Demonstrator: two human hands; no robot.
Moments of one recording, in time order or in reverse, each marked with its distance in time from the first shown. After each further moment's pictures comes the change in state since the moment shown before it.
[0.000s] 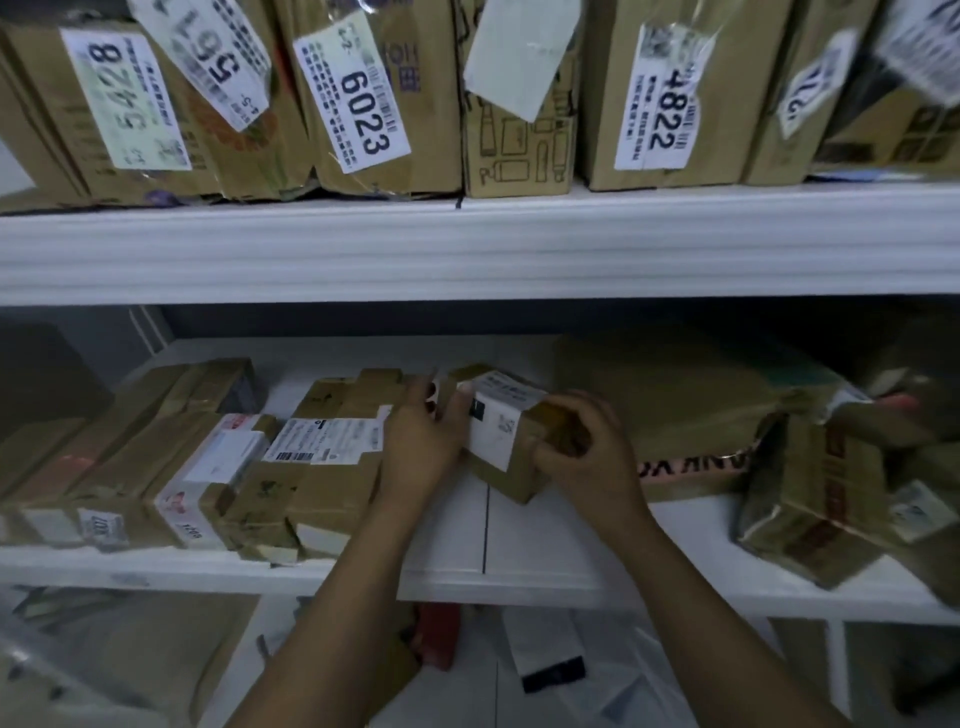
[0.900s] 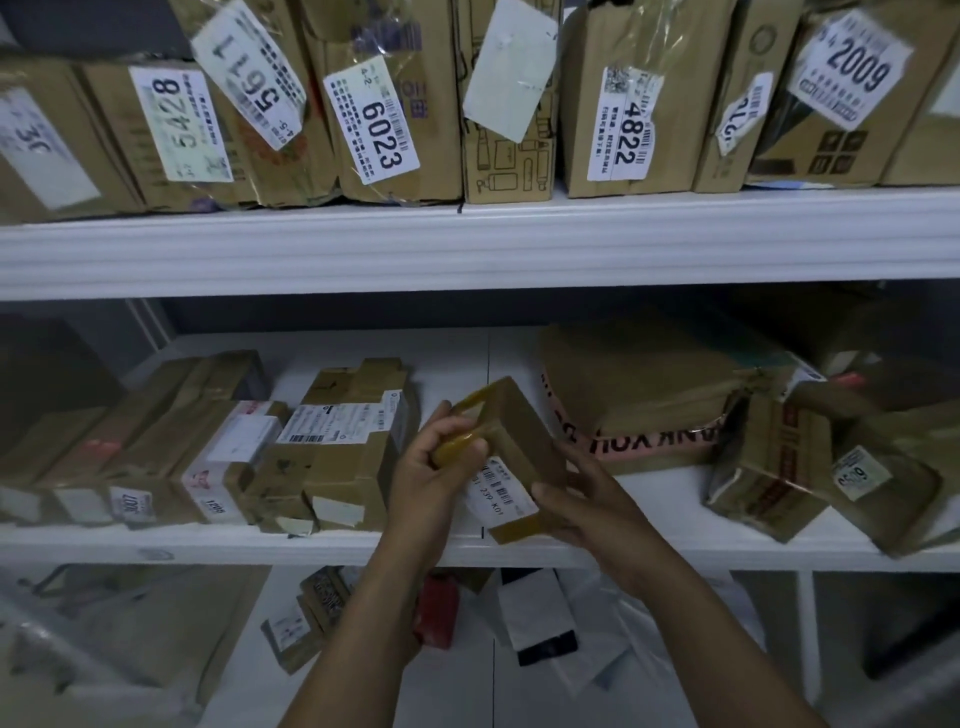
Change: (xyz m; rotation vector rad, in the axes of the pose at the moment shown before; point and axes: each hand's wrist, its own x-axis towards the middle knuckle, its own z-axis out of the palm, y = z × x) left_hand -0.082 -0.001 -0.014 -0.696 -0.182 -0.082; right_hand -0.073 -0.008 -0.023 0.488 -0.293 0.476
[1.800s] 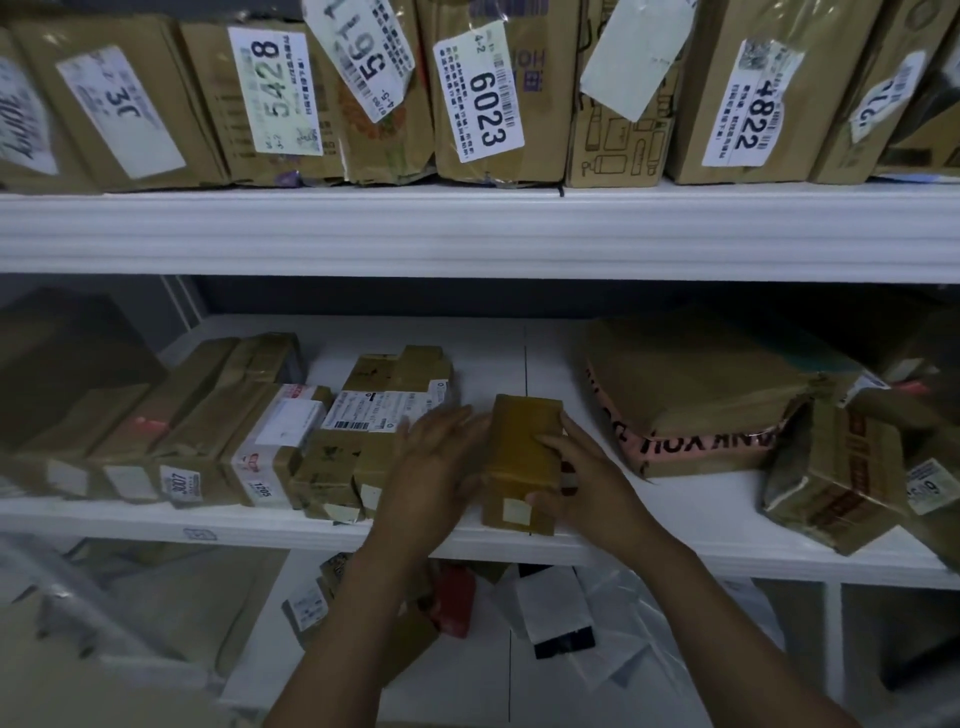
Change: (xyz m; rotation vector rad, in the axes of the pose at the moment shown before) left_hand 0.021 -0.010 -0.076 1.253 -0.119 0.472; right_hand 0.052 0.018 0.034 -0.767 -0.034 -0.267
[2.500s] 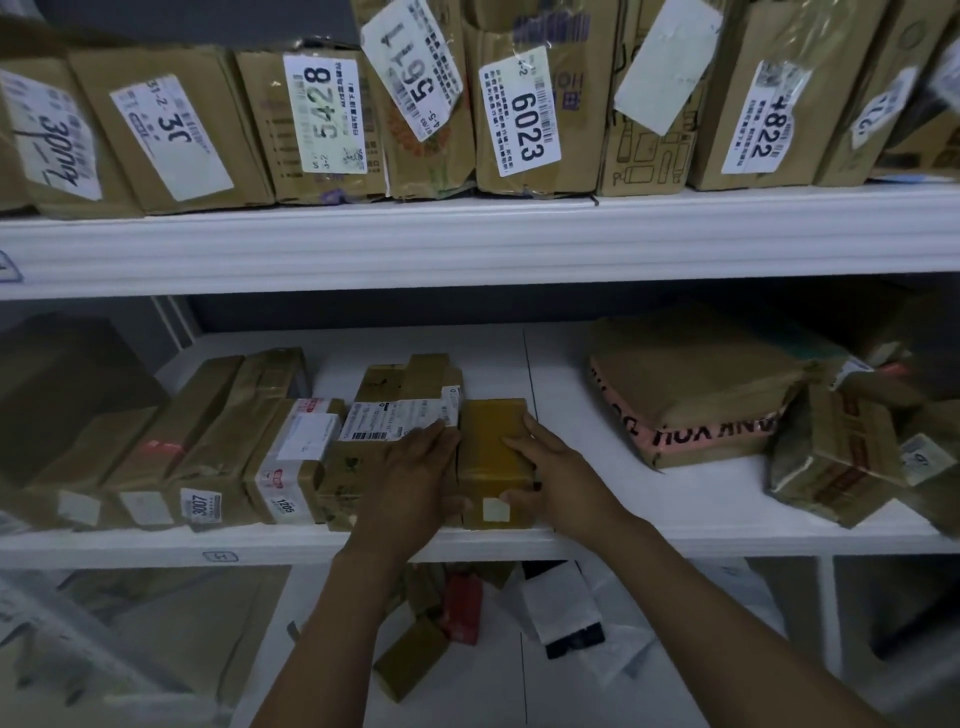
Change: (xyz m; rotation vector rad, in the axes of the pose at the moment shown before) left_hand -0.009 -0.049 -0.023 0.146 -0.233 -0.009; right_hand 0.020 -0.036 0.040 -0.255 -0.045 -0.030
